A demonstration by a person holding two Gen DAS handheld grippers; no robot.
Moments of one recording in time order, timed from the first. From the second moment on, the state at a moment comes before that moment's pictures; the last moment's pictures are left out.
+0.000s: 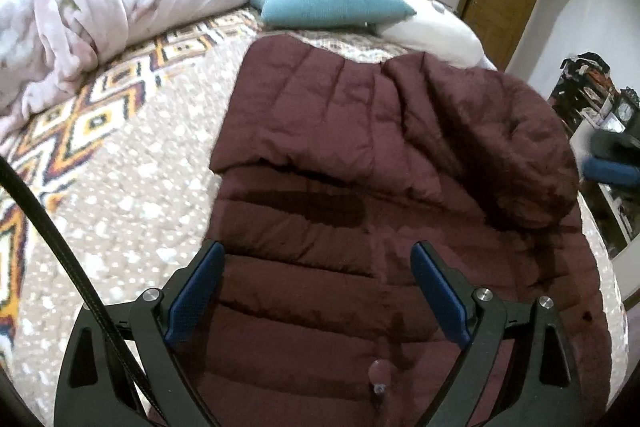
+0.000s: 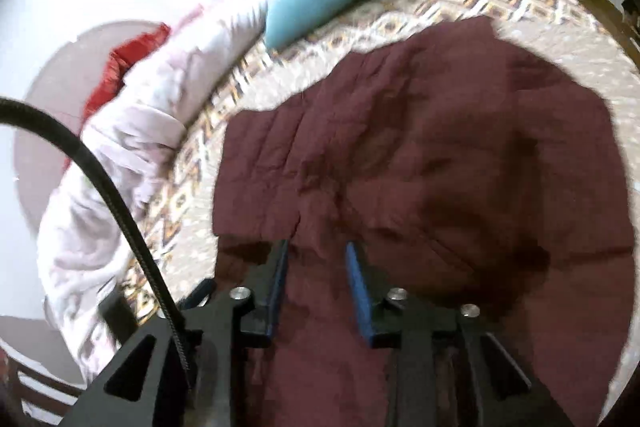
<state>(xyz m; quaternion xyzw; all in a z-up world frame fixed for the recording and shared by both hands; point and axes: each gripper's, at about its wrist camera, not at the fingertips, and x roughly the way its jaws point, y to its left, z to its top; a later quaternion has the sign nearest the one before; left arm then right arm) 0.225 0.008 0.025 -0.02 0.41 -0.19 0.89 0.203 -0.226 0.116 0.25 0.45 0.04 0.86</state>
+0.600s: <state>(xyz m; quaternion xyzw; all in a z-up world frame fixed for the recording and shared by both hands) 0.245 -0.147 0.077 0.03 0.46 -0.31 0.83 0.088 -0.331 0.124 0.26 0.38 0.00 0.89</state>
